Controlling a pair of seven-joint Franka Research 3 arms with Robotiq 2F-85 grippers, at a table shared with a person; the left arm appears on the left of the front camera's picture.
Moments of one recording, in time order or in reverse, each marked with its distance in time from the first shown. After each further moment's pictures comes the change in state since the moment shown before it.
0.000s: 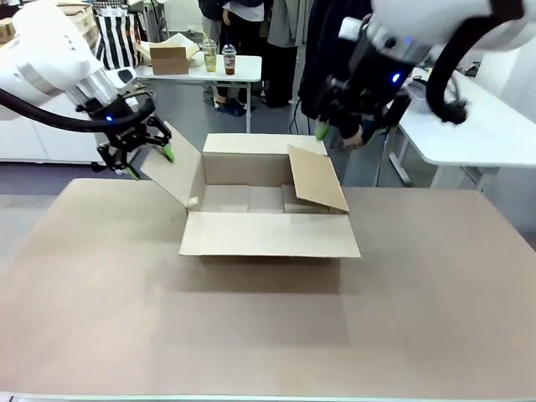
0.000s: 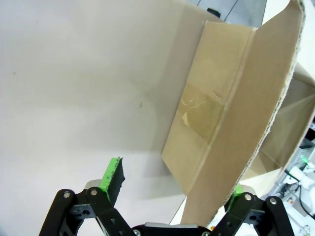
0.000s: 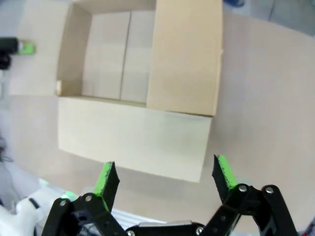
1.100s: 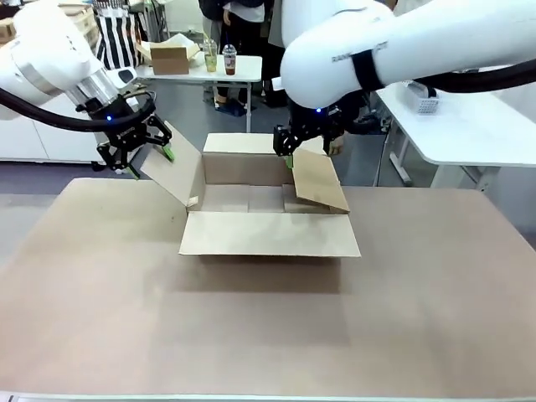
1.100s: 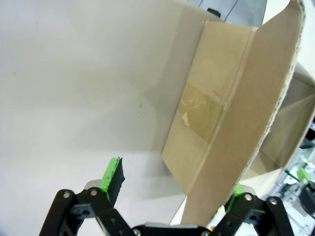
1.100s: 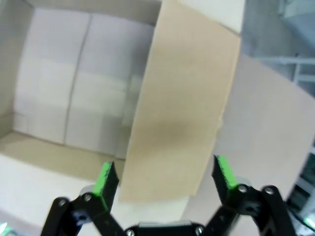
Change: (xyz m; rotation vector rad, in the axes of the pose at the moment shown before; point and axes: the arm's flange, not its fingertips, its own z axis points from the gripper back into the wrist) left arm 0.000 0.000 0.000 0.000 0.000 0.000; right arm 0.104 0.046 -0.145 -0.340 0.131 0.200
